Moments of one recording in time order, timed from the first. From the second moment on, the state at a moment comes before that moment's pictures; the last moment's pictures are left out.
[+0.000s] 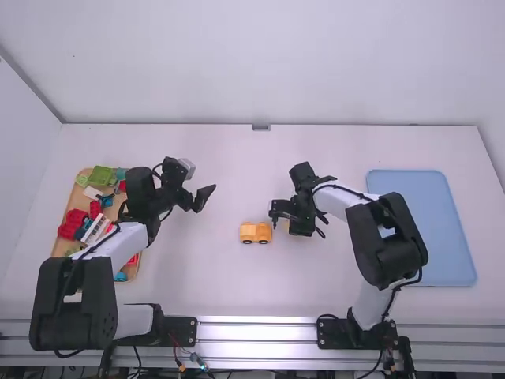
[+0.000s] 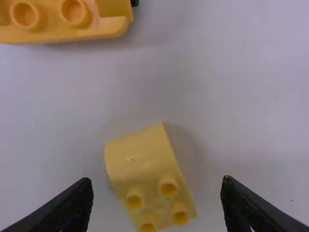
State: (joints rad) left arm 0.08 1.41 0.57 0.40 0.68 0.28; right arm 0.39 1.88 1.04 -0.61 -0.15 -1.14
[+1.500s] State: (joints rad) left arm 0.08 1.41 0.57 0.52 0.68 0.20; right arm 0.50 1.88 1.04 -0.66 -0.08 -0.29
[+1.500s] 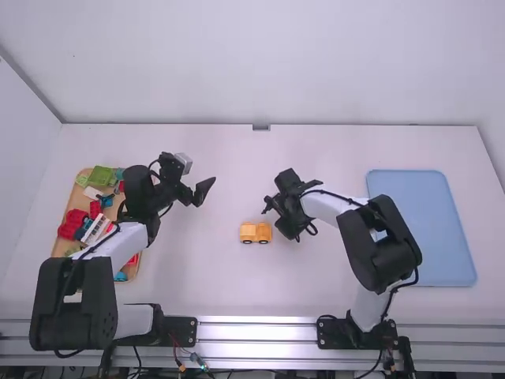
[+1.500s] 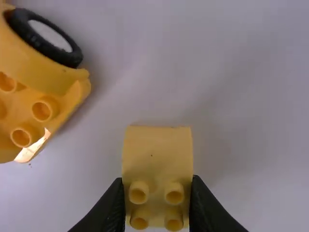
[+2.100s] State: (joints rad) left arm 0.08 1.41 0.57 0.53 0.68 0.20; right arm 0.50 1.87 1.02 -0.57 -0.01 0.46
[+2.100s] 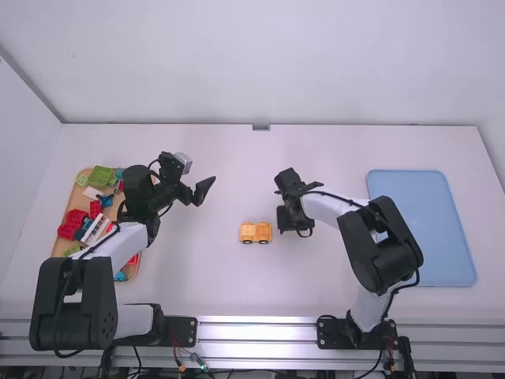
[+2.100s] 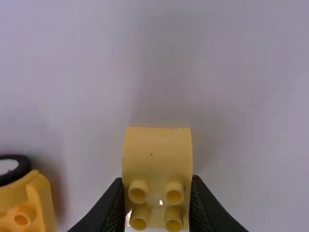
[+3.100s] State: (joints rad) left arm 0.08 1.41 0.57 0.54 0.68 0.17; right arm 0.45 1.86 1.02 -0.62 -0.11 1.94
